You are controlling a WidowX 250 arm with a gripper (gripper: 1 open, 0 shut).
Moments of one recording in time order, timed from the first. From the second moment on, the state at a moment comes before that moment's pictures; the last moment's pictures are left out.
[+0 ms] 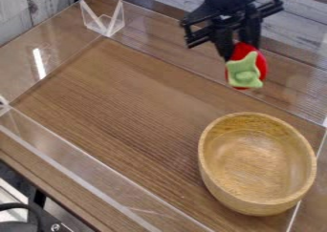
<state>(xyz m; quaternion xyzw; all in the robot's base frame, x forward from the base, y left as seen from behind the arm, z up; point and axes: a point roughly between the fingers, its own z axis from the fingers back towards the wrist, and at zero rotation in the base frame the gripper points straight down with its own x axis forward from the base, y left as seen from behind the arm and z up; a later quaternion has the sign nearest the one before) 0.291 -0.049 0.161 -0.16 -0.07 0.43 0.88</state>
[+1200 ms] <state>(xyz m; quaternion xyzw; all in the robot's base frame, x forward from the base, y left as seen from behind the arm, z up) 0.212 0.049 0.165 -0.10 -0.15 0.68 0.72</state>
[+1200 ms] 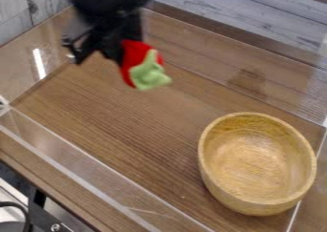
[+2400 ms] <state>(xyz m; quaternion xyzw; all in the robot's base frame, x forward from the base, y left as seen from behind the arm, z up) 0.195 0.128 0.111 -0.05 -0.16 0.77 0.62</state>
